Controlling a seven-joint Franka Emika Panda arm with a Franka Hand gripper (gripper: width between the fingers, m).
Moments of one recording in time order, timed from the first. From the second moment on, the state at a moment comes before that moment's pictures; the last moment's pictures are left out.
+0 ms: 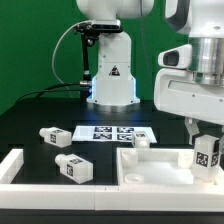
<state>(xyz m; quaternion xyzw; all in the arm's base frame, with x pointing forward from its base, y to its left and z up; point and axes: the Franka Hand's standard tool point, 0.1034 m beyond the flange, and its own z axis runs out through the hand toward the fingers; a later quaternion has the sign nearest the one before) 0.643 0.111 0.085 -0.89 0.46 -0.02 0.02</state>
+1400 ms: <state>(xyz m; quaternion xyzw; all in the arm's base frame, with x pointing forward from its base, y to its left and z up) 0.642 0.114 0.087 -1.00 0.03 -0.01 0.02</state>
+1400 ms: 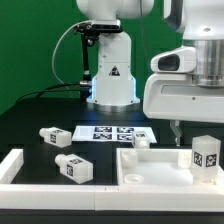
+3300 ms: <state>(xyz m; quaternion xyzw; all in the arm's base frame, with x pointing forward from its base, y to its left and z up) 0.640 0.106 0.080 -0.74 0.67 -0.01 0.06</state>
